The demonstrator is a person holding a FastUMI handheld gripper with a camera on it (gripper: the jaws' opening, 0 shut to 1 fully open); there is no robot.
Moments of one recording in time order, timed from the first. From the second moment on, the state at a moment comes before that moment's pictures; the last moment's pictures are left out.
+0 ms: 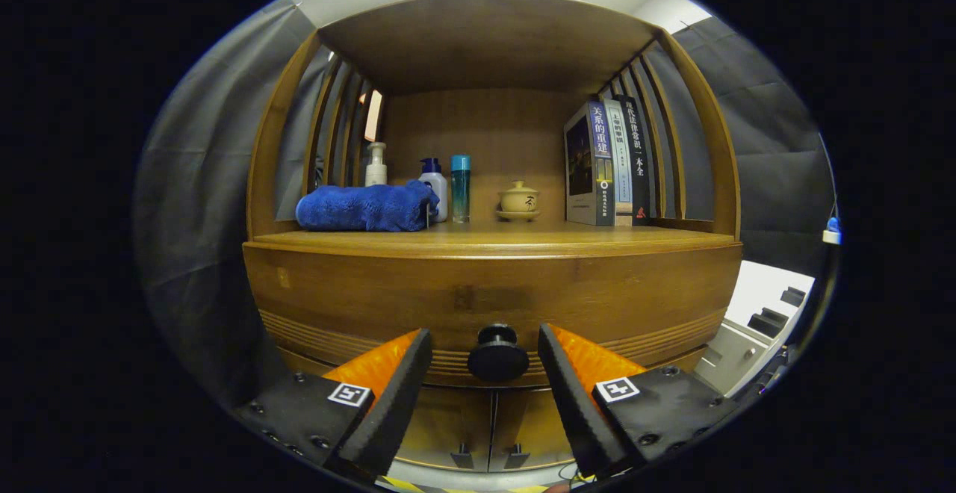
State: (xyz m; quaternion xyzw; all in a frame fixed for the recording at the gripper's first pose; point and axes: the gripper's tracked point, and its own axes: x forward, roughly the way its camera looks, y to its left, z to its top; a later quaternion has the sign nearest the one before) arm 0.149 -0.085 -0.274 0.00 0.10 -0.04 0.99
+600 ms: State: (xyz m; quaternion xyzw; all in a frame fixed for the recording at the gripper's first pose) arm 0.166 -0.099 -0.286 0.02 0.12 -0.04 0.99
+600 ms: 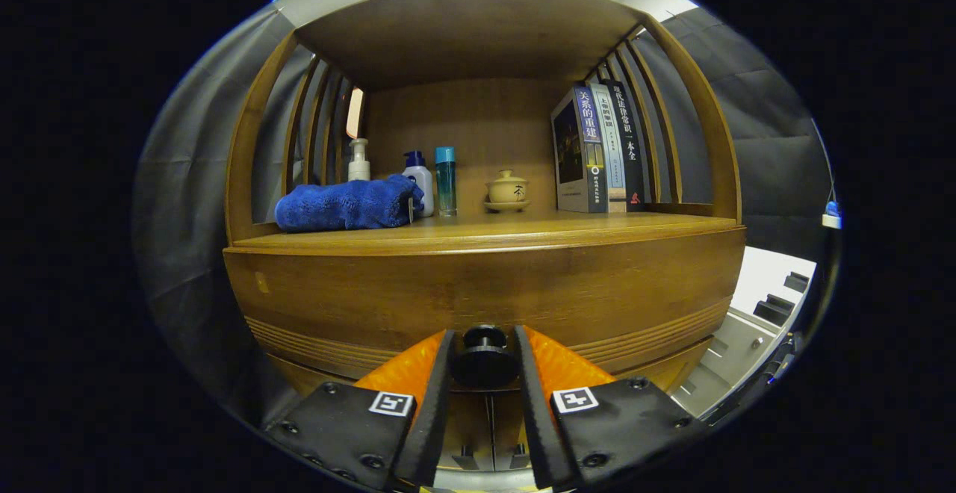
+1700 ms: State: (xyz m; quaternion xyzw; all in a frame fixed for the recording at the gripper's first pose) arm 0.122 -0.096 -0.289 0.03 0.14 -0.03 0.99
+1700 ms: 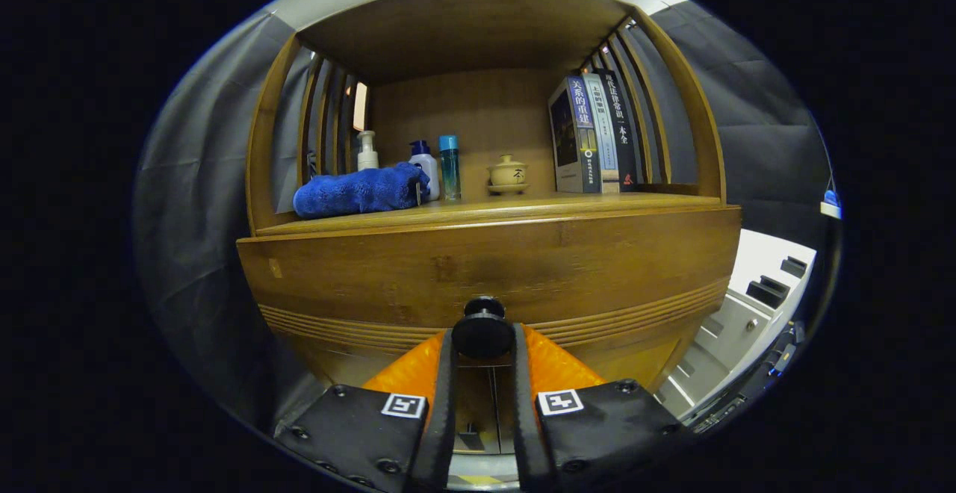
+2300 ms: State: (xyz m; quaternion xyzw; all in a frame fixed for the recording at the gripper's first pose) arm 0.053 -0.088 -0.278 0.02 0.15 -0.02 0.99
